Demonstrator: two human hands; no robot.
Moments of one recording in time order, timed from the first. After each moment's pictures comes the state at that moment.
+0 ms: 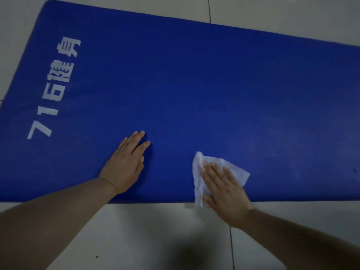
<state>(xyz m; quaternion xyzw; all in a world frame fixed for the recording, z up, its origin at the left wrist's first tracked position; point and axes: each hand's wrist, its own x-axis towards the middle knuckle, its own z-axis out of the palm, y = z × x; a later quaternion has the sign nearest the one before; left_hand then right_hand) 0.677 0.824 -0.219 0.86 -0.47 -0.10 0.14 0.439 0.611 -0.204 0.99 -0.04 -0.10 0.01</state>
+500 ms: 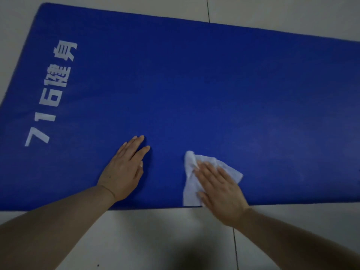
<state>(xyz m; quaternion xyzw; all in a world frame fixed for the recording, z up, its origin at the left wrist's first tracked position) 0.678 0.824 -0.220 0.87 -0.48 -0.10 0.12 0.461 0.620 -0.205 0.99 -0.06 -0.10 0.00</state>
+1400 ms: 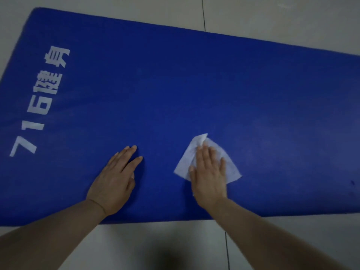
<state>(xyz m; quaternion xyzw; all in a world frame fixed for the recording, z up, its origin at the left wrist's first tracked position) 0.677 0.823 -0.219 0.87 -0.47 -0.11 0.13 0.529 0.616 -0.197 0.93 -0.31 -0.17 -0.07</state>
